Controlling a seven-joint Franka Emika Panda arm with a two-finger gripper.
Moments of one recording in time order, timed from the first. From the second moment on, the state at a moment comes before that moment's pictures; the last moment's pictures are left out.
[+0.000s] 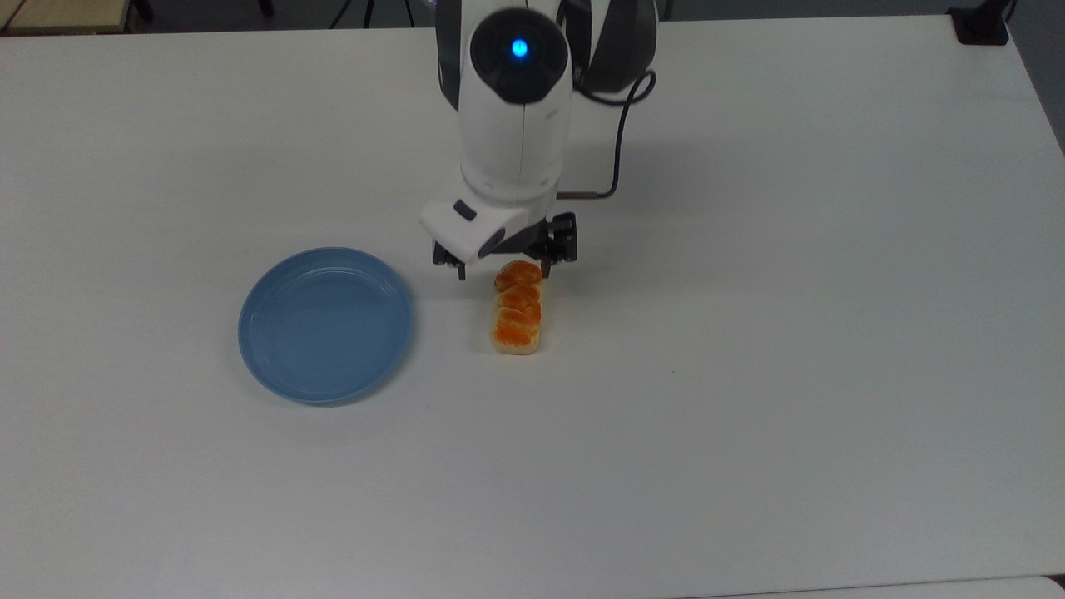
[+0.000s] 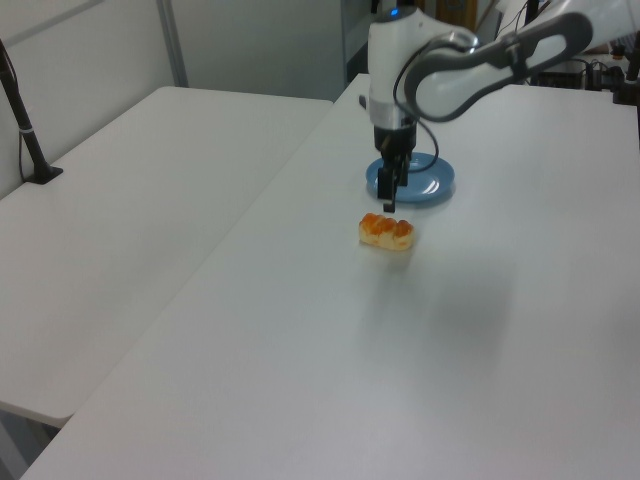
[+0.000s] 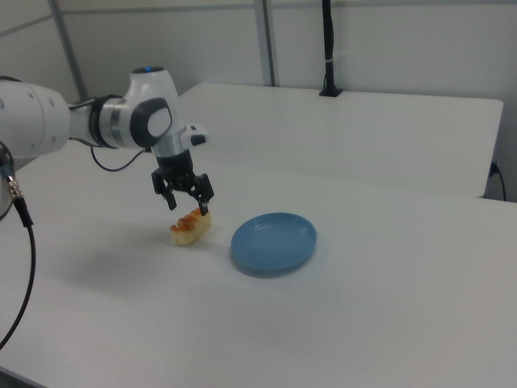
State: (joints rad) arm 0.18 0.47 -0.08 -1.55 -0.03 2.03 0.06
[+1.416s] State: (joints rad) arm 0.14 0.55 -0.09 -1.50 0.01 2.09 -0.05
